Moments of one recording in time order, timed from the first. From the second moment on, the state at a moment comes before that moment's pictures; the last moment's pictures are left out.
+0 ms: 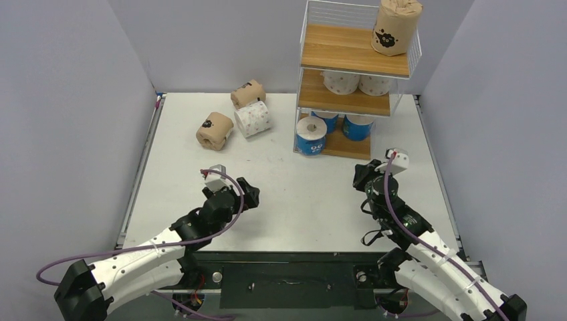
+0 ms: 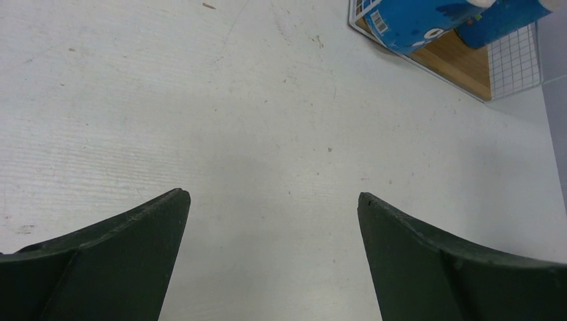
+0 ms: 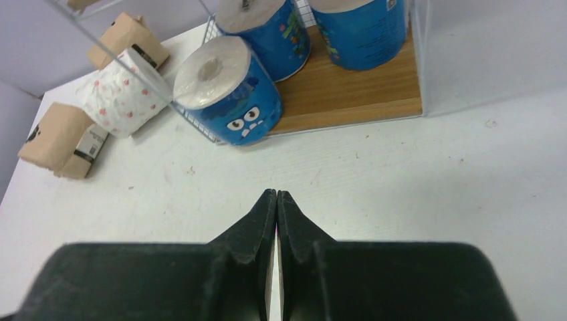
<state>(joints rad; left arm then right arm) -0.88 0.80 0.38 -0.06 -0.56 -0.83 0.55 0.69 0.54 -0.13 0.50 0.57</state>
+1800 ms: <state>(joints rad) -0.21 1.69 1.13 0.08 -0.17 -0.93 0.88 0.64 0.28 -0.11 0.51 0.62</state>
